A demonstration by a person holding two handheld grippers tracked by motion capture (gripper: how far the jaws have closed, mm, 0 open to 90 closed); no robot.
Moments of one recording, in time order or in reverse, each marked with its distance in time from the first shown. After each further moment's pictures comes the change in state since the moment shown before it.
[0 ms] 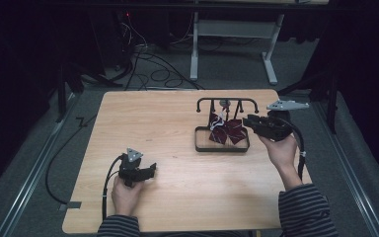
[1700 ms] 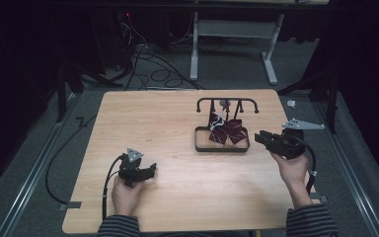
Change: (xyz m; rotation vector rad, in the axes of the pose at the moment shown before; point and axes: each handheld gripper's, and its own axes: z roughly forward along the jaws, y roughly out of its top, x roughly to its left) left arm -0.001 0.000 0.000 0.000 0.005 0.004; right arm -0.017 -0.058 -0.022 -0.001 -0.005 0.110
